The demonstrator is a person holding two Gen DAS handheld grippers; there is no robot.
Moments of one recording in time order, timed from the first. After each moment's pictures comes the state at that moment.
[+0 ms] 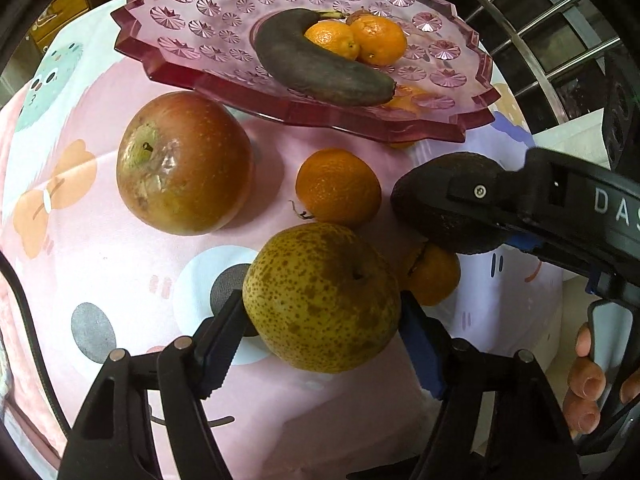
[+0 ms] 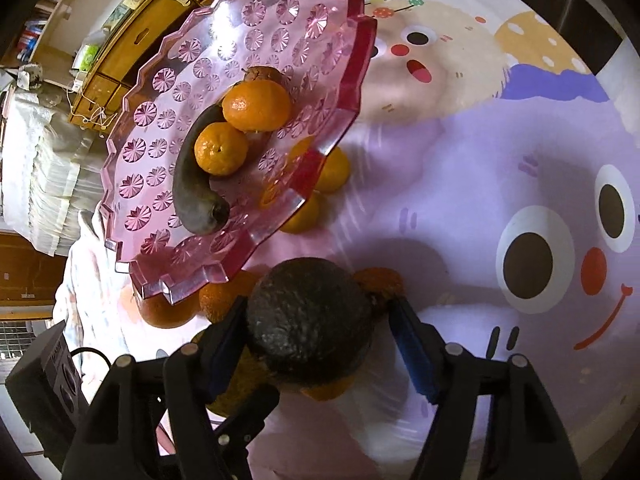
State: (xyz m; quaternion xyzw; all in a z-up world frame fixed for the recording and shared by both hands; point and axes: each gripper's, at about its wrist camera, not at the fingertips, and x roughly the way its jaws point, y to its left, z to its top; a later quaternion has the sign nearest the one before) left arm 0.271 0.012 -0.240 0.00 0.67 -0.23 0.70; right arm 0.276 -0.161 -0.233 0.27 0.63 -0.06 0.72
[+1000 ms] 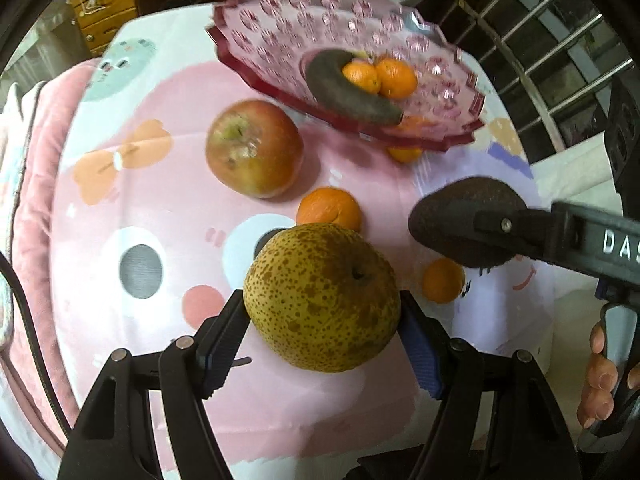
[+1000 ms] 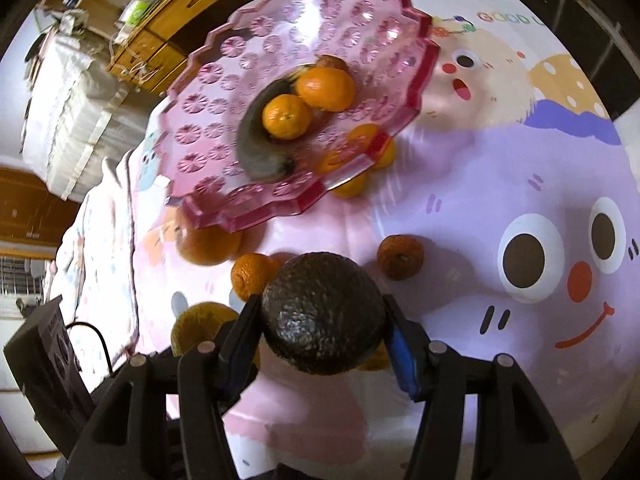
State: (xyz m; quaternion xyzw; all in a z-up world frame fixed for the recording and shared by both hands) left arm 0.230 0.040 -0.187 -0.04 0.64 -0.17 0.75; right arm 0.256 -0.134 -0.186 0.22 0.64 0.03 0.73
